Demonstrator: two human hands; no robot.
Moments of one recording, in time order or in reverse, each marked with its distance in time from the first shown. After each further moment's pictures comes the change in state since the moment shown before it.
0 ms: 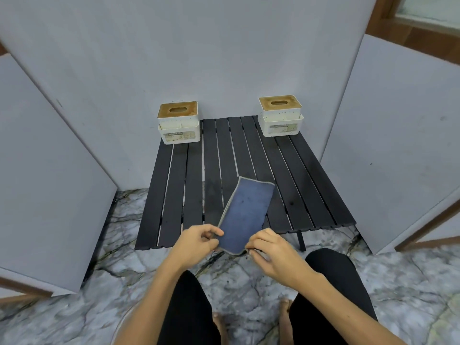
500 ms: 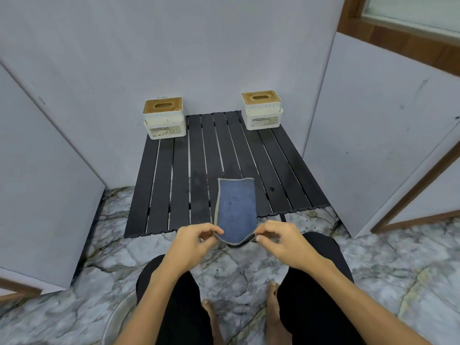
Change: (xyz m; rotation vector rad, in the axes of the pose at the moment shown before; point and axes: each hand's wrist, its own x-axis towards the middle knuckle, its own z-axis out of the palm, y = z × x) left_hand -0.039 0.014 0.035 0.078 0.079 0.242; right_hand -0.049 0.003 -0.042 0.384 0.034 0.311
